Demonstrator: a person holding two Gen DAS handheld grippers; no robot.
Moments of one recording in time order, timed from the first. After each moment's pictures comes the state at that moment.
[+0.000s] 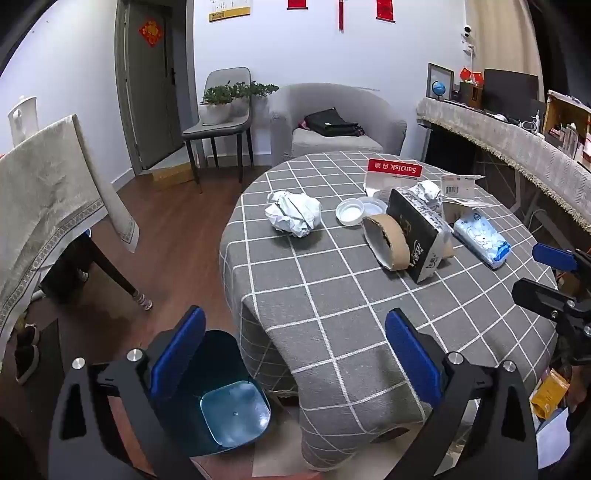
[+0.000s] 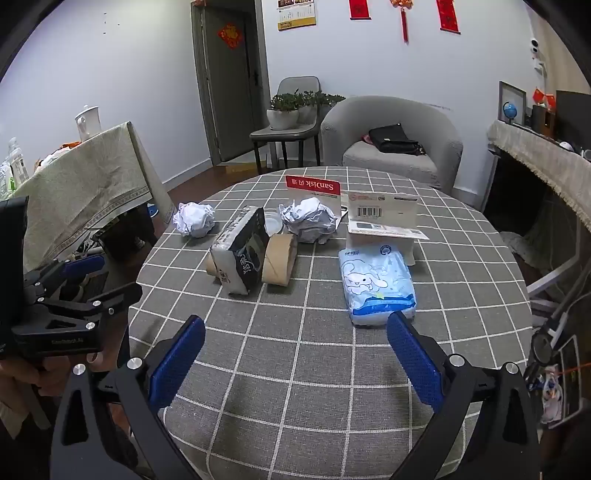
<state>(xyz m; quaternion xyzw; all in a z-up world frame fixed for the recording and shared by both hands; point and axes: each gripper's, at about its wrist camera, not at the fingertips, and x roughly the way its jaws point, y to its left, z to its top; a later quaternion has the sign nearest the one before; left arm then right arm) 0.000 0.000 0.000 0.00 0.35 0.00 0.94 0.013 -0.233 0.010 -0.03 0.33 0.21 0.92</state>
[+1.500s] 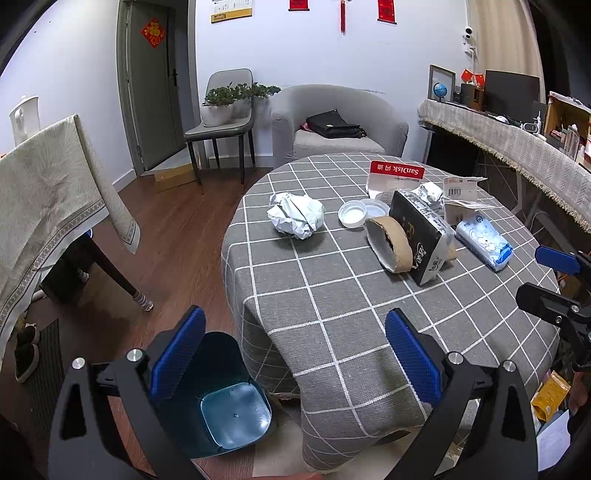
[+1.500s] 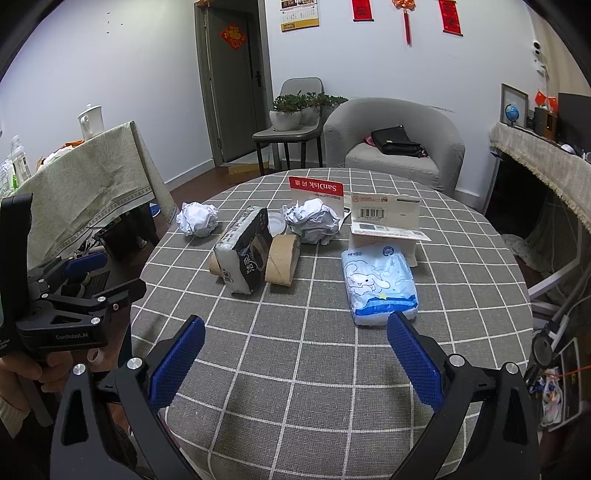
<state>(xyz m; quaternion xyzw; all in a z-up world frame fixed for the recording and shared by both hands) 0.001 -0.001 0.000 0.00 0.34 0.01 0.94 0.011 -0.231 0.009 -0.02 0.33 0.22 0.92</state>
